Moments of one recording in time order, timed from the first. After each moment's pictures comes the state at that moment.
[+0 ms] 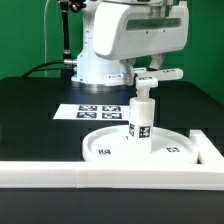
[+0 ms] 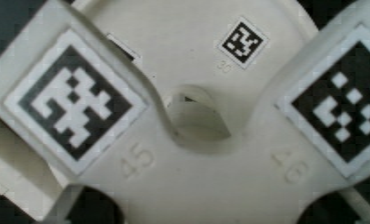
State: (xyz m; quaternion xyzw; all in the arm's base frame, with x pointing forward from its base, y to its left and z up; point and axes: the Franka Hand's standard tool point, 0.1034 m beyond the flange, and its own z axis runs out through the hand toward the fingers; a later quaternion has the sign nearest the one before) arm 0.558 0.037 0.122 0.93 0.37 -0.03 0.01
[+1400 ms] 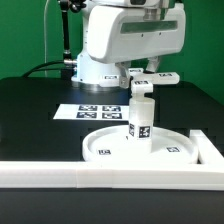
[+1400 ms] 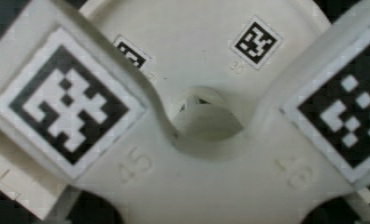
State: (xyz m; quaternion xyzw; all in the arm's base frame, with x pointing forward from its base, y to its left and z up) arm 0.561 0.030 0.122 0.93 0.36 -0.03 0.01
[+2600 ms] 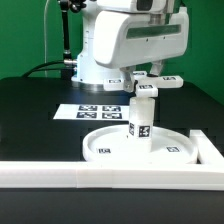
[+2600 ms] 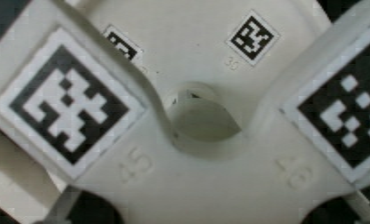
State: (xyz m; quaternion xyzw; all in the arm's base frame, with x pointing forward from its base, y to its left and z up) arm 0.558 0.036 0.113 0.93 0.37 -0.03 0.00
